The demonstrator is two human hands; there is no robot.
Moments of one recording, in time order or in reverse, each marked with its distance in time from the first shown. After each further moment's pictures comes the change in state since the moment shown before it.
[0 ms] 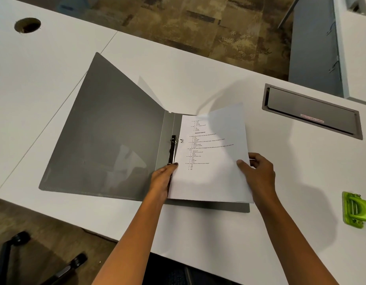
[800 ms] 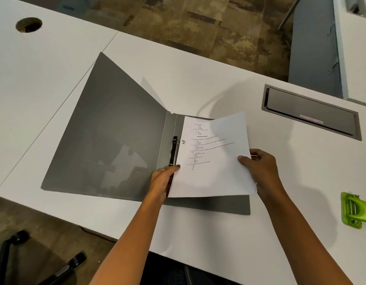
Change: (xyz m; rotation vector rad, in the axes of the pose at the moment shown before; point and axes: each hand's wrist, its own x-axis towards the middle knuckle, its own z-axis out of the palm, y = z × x) left_hand -0.006 -0.002 -0.002 0.127 -0.065 0.030; right_hand 0.014 -0.008 -0.010 0.057 -0.091 0.059
